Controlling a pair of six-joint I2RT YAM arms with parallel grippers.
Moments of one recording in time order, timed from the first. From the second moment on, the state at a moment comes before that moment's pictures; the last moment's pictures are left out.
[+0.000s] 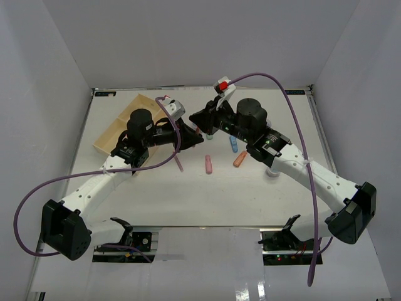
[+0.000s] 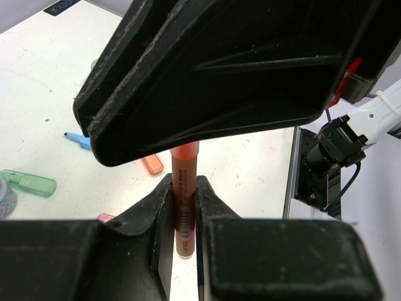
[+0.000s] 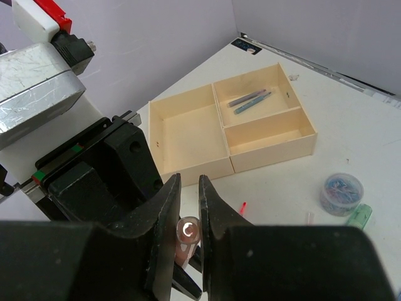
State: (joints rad) left arm -0.49 1.22 0.98 0.14 0.77 -0.16; right arm 0.83 1.35 1.29 0.00 -0.16 0.25
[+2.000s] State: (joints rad) left arm -0.51 1.27 1.04 0.02 0.66 -0.06; right arm 0.80 1.40 1.26 0.00 -0.20 0.18
